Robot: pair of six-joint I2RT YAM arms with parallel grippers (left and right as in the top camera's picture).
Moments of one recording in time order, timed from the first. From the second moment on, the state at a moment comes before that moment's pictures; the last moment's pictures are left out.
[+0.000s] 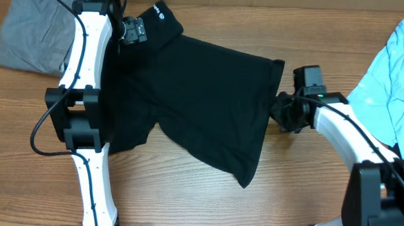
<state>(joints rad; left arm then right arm) 0.02 2.39 2.31 -1.15 0.01 -0.31 0.14 1.70 1.05 -0.61 -0.21 0.73</state>
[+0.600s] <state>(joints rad) 0.01 2.39 2.31 -1.18 0.02 -0.31 0.23 1.77 1.05 -0.61 -0.27 0.72</state>
